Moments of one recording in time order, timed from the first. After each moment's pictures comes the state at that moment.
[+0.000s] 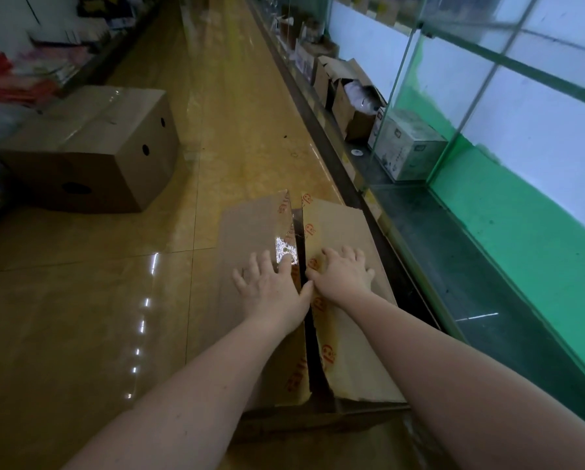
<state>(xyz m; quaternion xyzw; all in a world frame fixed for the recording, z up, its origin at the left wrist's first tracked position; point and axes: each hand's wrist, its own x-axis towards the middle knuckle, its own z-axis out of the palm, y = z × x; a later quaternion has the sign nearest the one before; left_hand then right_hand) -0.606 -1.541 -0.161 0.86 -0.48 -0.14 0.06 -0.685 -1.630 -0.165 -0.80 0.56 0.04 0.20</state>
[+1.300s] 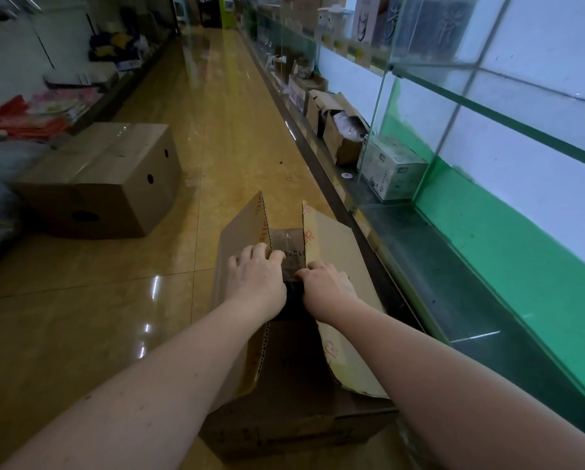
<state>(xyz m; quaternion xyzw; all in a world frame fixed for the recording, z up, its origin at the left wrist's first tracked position) -0.596 -1.534 -0.105 0.84 -0.54 -0.07 0.06 -0.688 -1.605 -0.128 -0.90 0.41 0.08 0.10</state>
